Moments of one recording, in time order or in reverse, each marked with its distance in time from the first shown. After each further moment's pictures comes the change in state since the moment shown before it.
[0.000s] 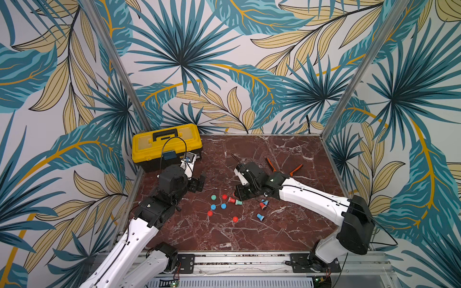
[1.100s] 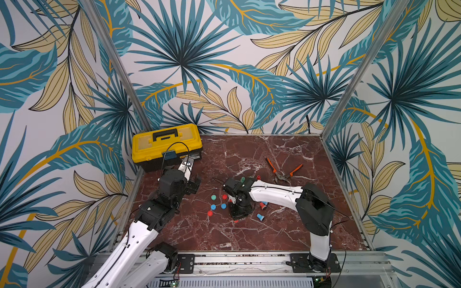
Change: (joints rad) left arm 0.000 -0.028 -0.052 -0.005 -0.177 0.151; right arm 0.090 0.317 0.102 -0.220 -0.100 0.090
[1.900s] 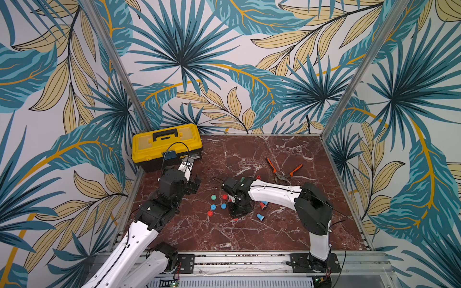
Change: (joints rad) left arm 0.000 0.000 0.000 0.000 0.000 0.000; right arm 0.000 0.014 0.021 0.000 0.040 0.000
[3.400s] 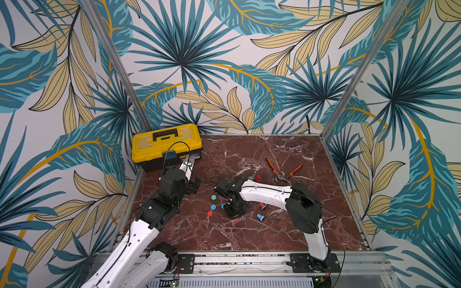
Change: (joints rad) left arm 0.001 0.014 0.000 0.000 0.005 0.000; right arm 0.059 0.126 0.151 -0.156 0.133 -0.080
